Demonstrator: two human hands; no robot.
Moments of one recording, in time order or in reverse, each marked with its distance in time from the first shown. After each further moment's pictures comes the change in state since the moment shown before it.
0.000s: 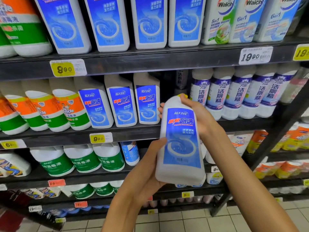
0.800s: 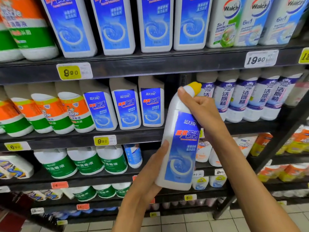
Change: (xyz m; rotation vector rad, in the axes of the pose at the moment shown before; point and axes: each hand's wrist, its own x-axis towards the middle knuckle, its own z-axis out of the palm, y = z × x) left_hand 0.016 -0.011 -0.024 0.121 0.056 0.037; right_hand -0.020 0.004 0.016 -0.617 0.269 -0.614
